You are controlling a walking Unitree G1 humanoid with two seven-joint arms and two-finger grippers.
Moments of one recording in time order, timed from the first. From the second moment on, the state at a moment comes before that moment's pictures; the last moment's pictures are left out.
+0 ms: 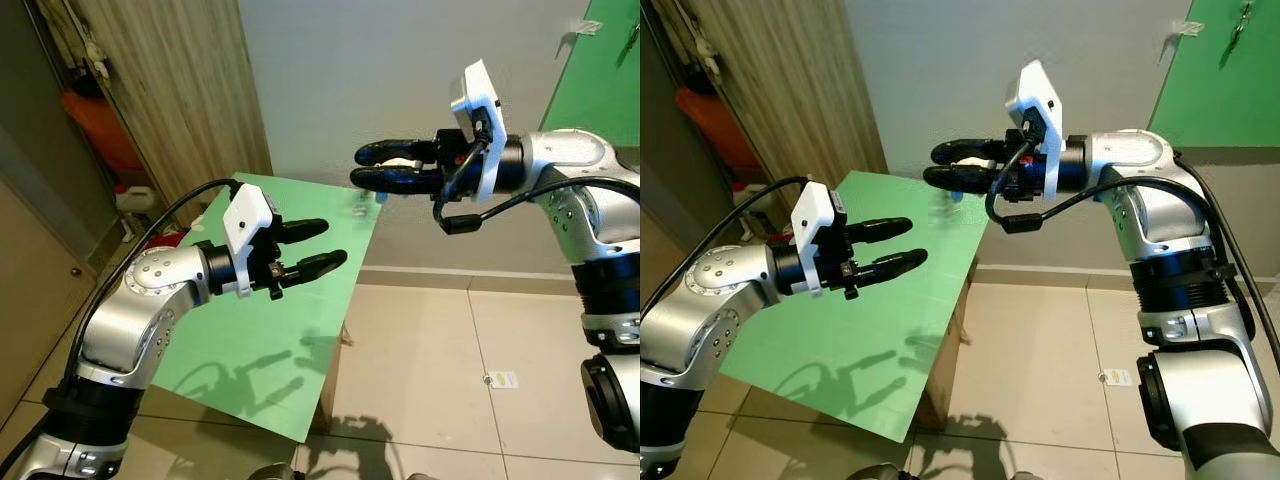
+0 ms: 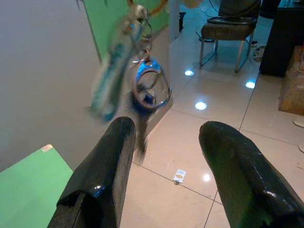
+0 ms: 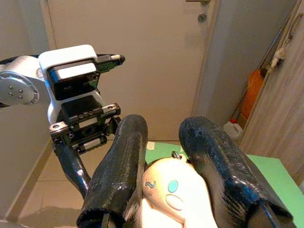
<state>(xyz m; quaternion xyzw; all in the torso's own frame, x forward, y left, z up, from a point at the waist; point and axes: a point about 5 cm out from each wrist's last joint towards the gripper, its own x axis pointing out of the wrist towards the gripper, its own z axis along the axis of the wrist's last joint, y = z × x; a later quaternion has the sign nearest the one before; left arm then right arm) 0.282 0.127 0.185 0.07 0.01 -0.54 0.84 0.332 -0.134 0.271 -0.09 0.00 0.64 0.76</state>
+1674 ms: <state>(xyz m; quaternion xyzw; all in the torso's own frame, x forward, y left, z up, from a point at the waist) 0.288 0.116 0.198 0.04 -0.01 -0.54 0.84 0.310 -0.111 0.266 -0.07 0.01 0.69 0.72</state>
